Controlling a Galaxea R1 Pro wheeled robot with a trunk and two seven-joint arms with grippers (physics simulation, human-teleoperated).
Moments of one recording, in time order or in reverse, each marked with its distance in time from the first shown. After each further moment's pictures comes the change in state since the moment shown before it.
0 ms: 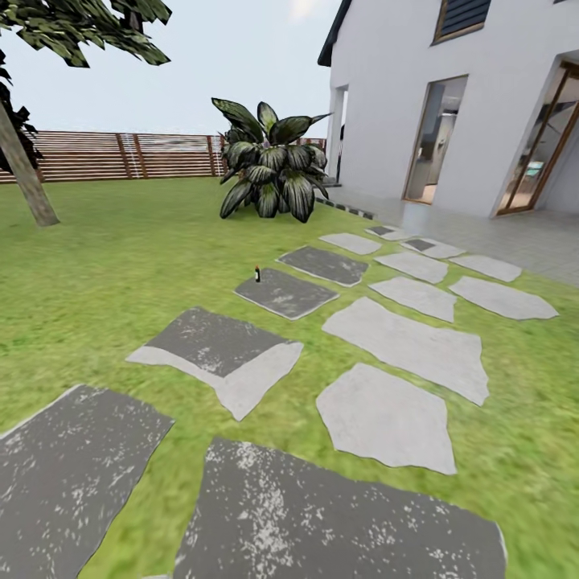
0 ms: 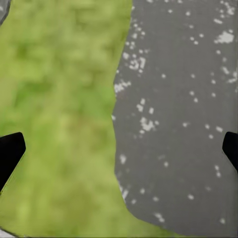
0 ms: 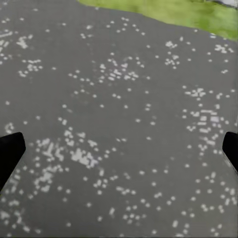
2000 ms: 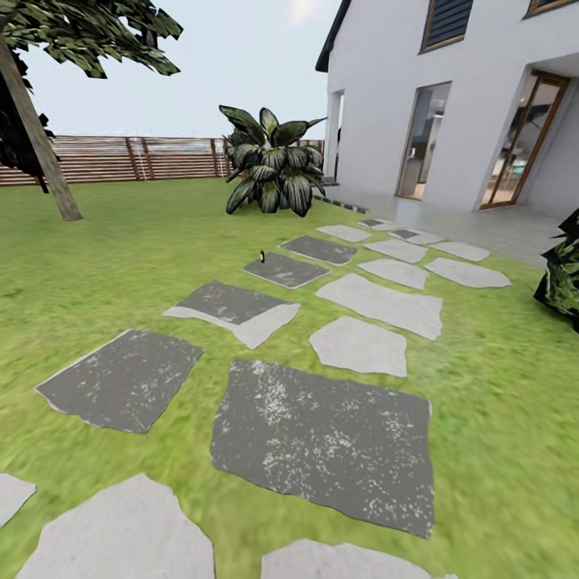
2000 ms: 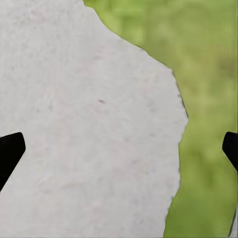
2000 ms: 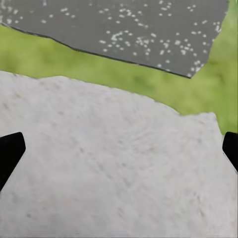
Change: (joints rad) left arm 0.000 0.000 0.000 -0.001 0.000 0.000 0.000; right arm 0.000 0.000 0.000 0.000 0.000 0.000 0.000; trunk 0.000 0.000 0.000
